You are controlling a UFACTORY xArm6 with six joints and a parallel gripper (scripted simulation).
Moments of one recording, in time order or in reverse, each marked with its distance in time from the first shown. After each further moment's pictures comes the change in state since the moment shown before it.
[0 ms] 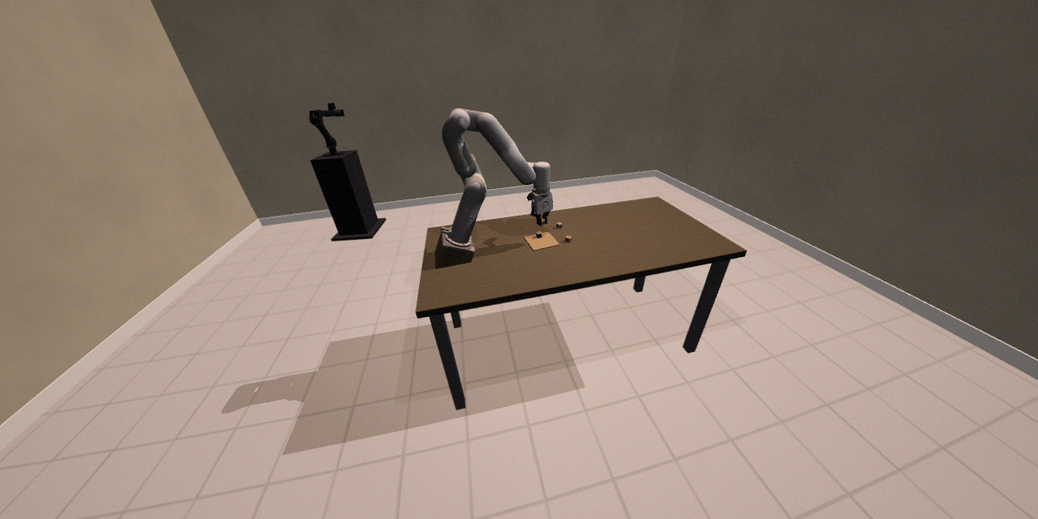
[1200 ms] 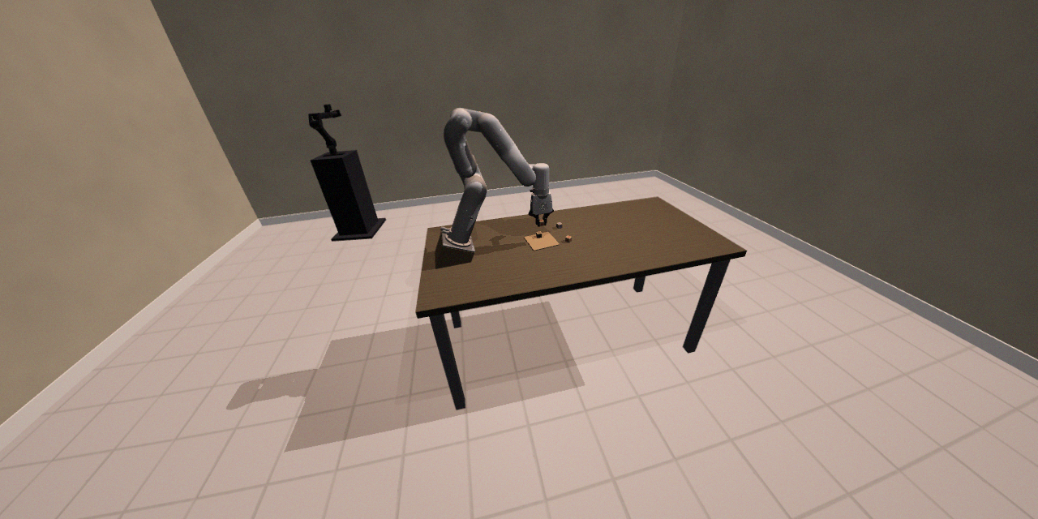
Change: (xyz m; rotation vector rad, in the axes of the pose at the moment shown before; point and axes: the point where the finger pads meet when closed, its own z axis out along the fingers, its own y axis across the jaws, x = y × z) arm 0.006 0.001 0.009 0.004 -0.016 0.323
